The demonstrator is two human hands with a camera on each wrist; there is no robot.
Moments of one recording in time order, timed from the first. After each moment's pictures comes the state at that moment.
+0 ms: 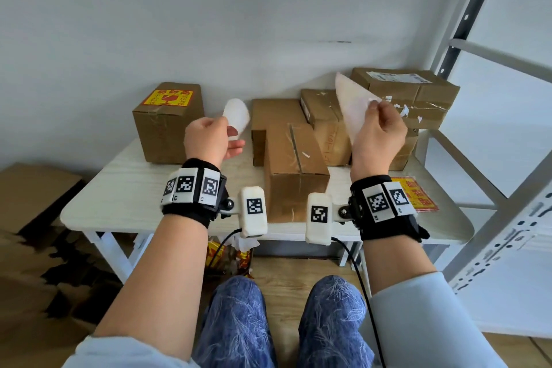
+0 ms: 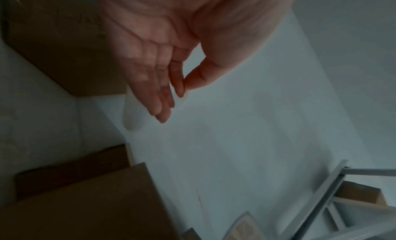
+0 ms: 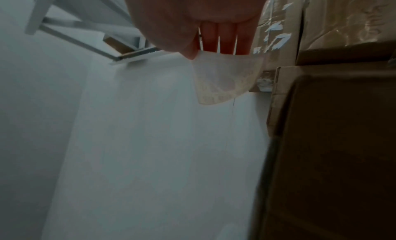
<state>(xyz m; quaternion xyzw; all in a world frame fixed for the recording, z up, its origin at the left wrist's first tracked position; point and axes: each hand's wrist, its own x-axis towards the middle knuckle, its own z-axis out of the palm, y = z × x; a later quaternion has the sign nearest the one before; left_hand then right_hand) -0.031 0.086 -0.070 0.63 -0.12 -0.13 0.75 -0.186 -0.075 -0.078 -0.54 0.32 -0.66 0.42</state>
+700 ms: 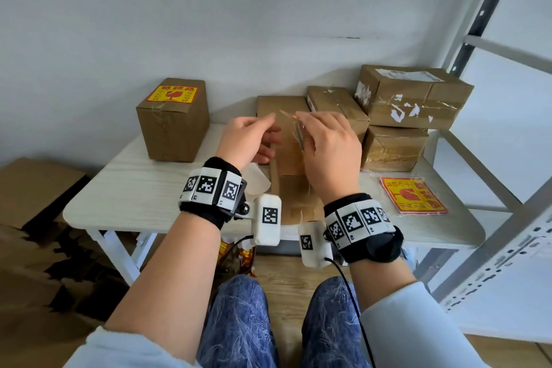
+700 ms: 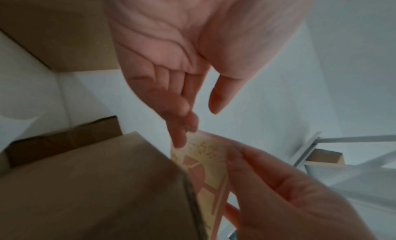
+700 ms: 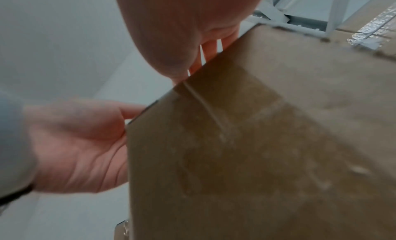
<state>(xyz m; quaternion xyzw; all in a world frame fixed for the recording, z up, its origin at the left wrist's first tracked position) -0.048 0.068 -0.070 0.68 -0.27 -0.21 0.64 -0.157 -0.032 -0.101 -0.82 0.17 -0.54 -0.01</state>
